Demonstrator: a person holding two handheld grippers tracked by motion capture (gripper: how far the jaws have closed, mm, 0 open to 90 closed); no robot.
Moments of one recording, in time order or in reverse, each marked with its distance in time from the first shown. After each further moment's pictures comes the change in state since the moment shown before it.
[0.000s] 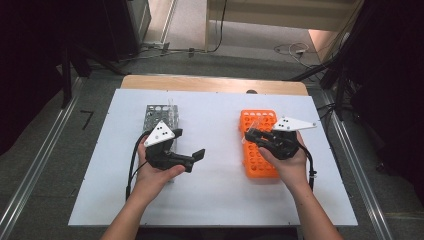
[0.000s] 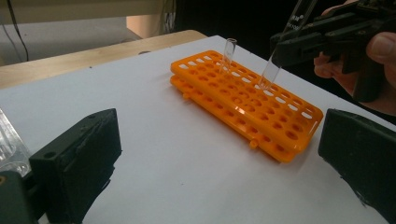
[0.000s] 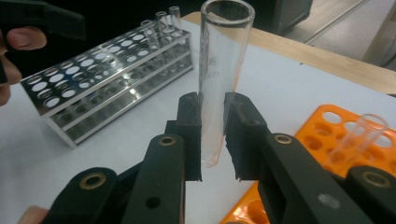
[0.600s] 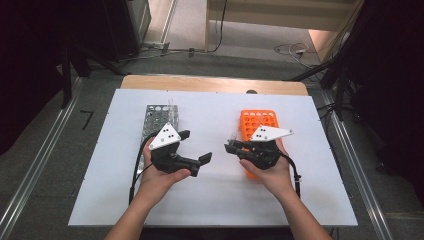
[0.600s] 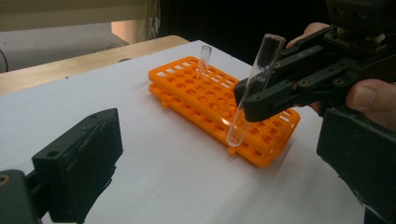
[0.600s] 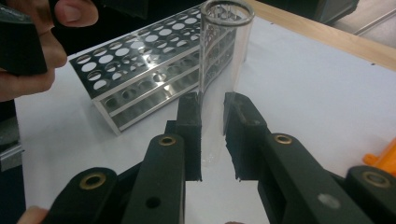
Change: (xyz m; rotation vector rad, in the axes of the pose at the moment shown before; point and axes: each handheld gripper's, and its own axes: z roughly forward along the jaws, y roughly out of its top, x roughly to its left) left arm -0.018 0.006 0.003 -0.013 -0.059 0.028; right arm 0.041 -0.002 0.026 0.050 0.110 -0.071
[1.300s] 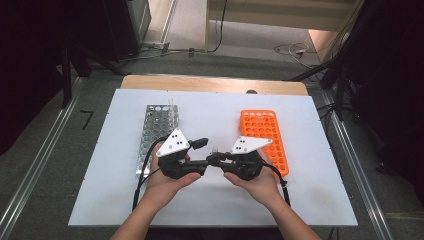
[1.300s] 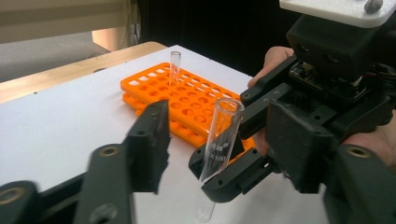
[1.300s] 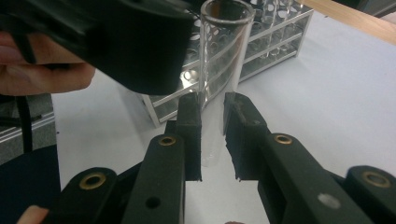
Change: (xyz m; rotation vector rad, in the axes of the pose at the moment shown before) left arm -0.020 0.001 0.006 -0.008 -0.055 0.060; right arm 0.037 0.000 0.024 0.049 0.085 -0.069
